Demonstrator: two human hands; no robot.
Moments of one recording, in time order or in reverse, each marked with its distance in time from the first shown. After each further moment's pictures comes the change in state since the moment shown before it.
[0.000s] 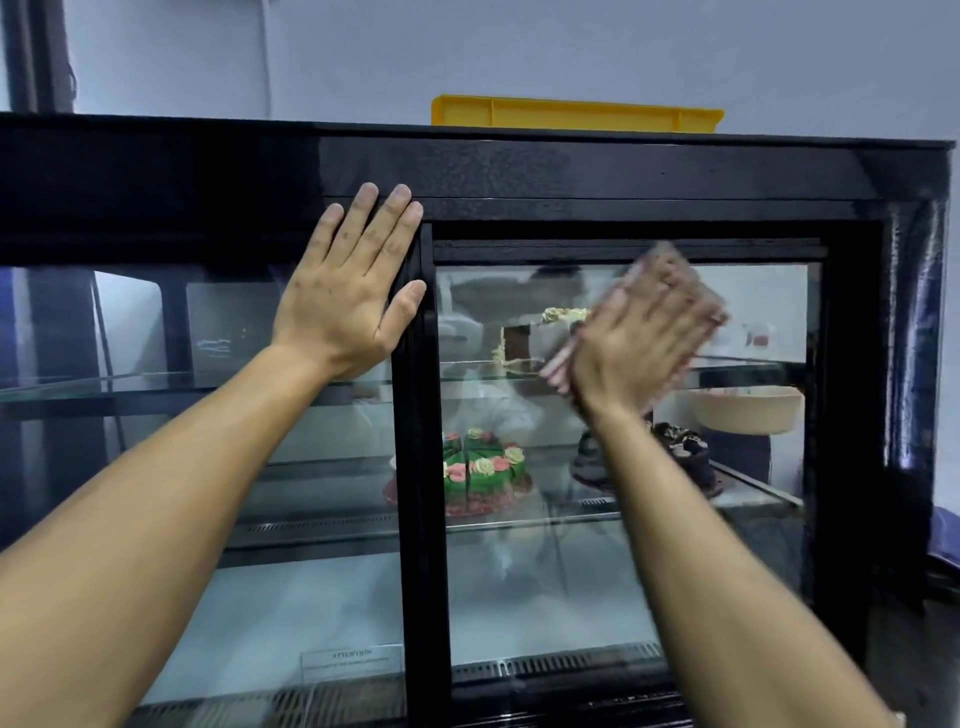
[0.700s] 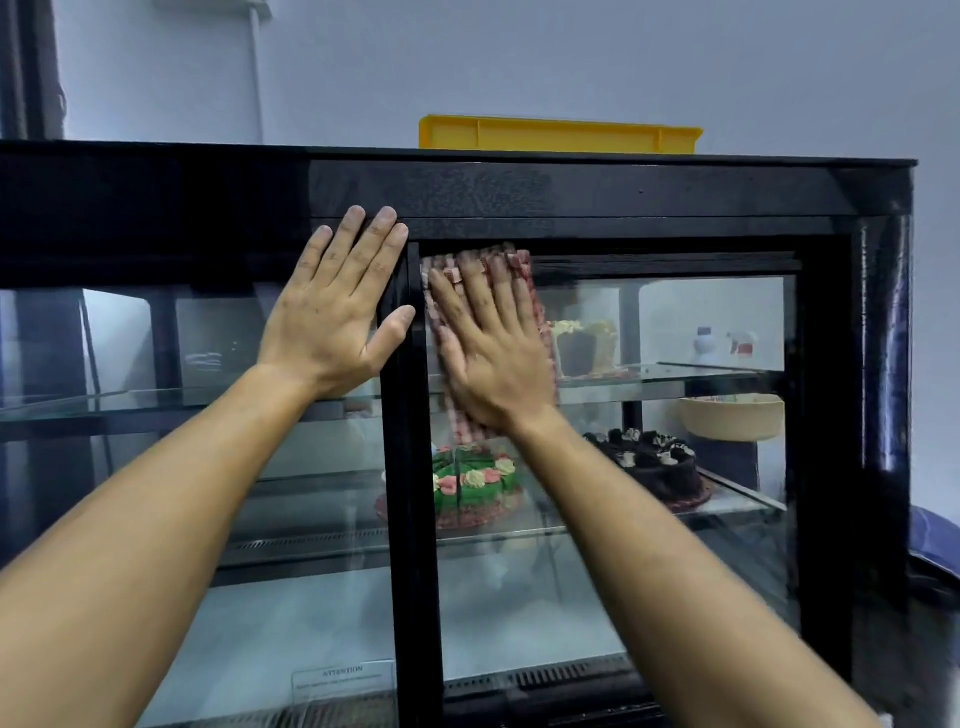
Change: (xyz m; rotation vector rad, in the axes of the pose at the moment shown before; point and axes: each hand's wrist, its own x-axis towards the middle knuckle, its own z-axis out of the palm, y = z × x) left_hand 0.001 -0.002 -0.001 -0.022 -0.007 0.014; right_hand -0.039 -0.060 0.012 0.018 -0.150 -0.884
